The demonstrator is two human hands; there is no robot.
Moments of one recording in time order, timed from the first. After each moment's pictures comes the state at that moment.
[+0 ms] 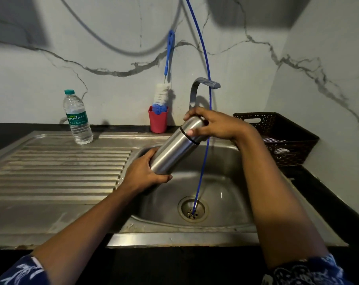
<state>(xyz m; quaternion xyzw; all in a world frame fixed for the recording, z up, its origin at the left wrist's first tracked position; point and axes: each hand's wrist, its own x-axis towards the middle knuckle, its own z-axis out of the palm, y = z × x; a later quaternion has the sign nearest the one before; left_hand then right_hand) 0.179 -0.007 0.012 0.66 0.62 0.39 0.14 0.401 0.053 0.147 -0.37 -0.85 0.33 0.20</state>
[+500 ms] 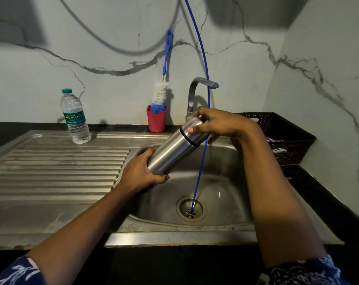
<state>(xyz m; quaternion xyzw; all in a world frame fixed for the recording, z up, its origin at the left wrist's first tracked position) 0.176 -0.008 0.012 0.68 0.62 0.38 0.11 0.406 0.049 0.154 -0.42 -0.83 0.32 0.18</state>
